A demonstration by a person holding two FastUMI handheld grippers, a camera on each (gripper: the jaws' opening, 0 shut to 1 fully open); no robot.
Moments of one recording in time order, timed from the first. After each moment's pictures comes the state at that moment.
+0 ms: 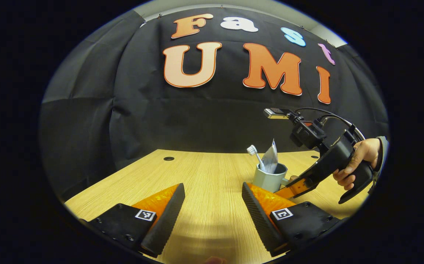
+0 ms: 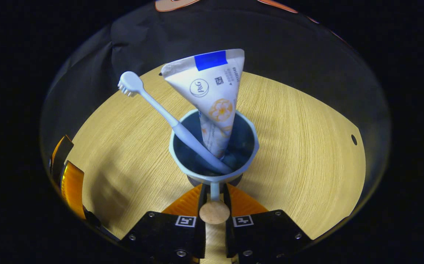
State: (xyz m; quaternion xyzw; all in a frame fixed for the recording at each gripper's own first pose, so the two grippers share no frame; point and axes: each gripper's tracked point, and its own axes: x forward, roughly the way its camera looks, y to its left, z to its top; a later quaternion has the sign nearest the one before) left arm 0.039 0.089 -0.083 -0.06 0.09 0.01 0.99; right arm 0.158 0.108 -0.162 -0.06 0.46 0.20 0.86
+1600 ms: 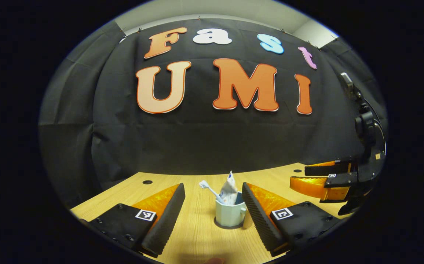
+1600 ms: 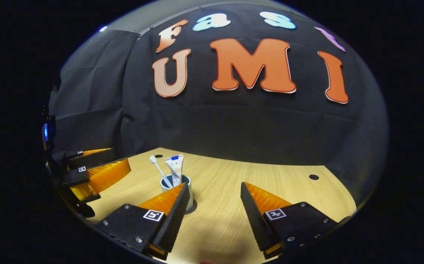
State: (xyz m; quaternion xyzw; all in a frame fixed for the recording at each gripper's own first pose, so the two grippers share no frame) left arm 0.054 0.054 -0.026 -0.04 0.01 -0.05 1.00; right arm 0.151 -0.013 -0.045 0.03 0.06 0.14 0.99
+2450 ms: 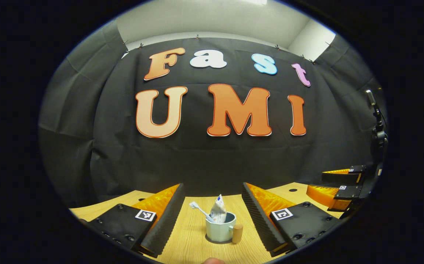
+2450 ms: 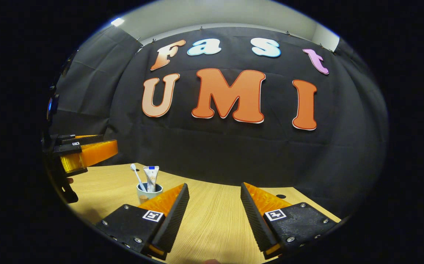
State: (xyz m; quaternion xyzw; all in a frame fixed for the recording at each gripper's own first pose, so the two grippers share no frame) left arm 0.057 0.045 0.012 -0.03 -0.09 -0.05 0.99; right arm 0.054 0.057 -0.006 -0.01 -0.05 0.06 1.00
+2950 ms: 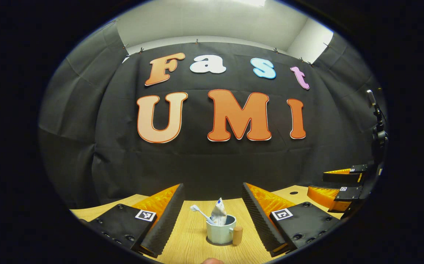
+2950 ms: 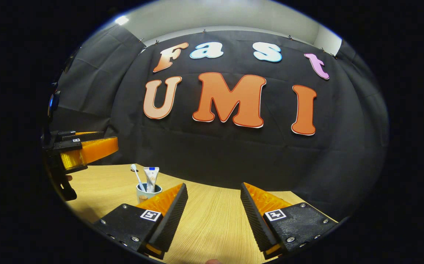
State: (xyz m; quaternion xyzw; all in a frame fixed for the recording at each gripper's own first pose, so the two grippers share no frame) left arm 0.053 0.046 0.017 -0.03 -0.10 -0.05 0.99; right arm 0.049 0.057 -0.004 -0.02 -0.06 0.05 1.00
